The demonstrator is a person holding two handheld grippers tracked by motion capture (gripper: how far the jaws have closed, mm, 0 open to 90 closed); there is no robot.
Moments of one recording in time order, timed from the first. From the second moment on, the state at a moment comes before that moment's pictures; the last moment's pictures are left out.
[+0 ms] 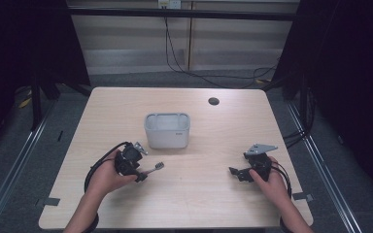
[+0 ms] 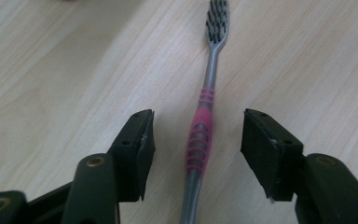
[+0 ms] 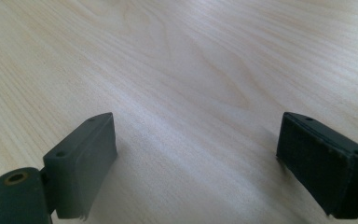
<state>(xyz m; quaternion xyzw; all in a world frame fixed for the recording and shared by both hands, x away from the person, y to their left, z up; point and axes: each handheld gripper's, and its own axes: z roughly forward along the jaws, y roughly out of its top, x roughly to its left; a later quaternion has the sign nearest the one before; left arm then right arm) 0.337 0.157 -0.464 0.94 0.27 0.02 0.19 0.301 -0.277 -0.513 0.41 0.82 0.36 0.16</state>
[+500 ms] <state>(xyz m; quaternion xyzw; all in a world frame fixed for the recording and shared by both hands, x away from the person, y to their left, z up) 0.339 0.134 -0.467 0.96 0.26 0.01 0.13 0.301 -0.277 -0.513 0.41 0.82 0.36 0.16</state>
